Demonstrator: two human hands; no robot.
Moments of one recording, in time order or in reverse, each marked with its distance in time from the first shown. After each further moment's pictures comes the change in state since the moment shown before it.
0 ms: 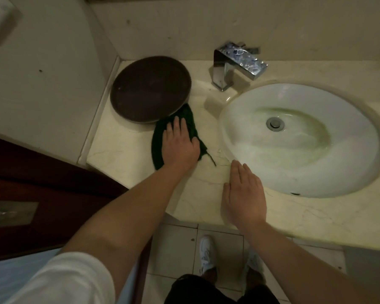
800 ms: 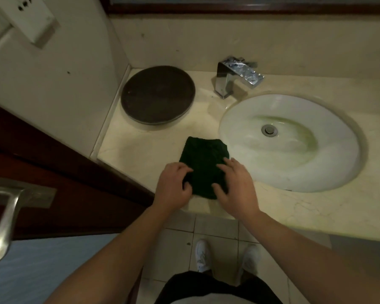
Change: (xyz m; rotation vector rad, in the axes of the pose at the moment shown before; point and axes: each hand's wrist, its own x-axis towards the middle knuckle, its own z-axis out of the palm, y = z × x) left_hand -0.124 -0.054 -0.006 -0.493 0.096 0.290; right_hand -0.008 -0.013 -0.023 0.264 0.136 -0.213
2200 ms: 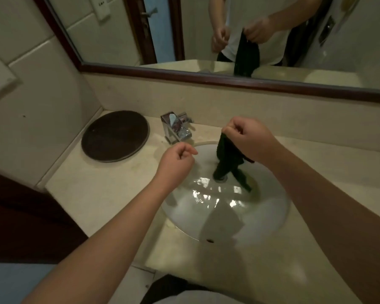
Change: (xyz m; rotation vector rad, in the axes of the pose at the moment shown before) left_hand 0.165 0.270 0.007 -0.553 0.174 -0.286; right_hand 0.167 0.112 -0.308 0.191 -0.138 -0.089
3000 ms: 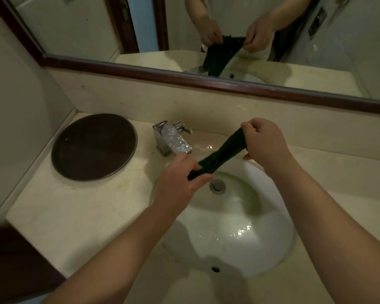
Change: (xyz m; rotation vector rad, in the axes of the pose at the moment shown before) left_hand 0.055 -0.028 -0.004 0.245 0.037 0.401; right_hand 0.077 0.012 0.020 0.232 0.270 0.383
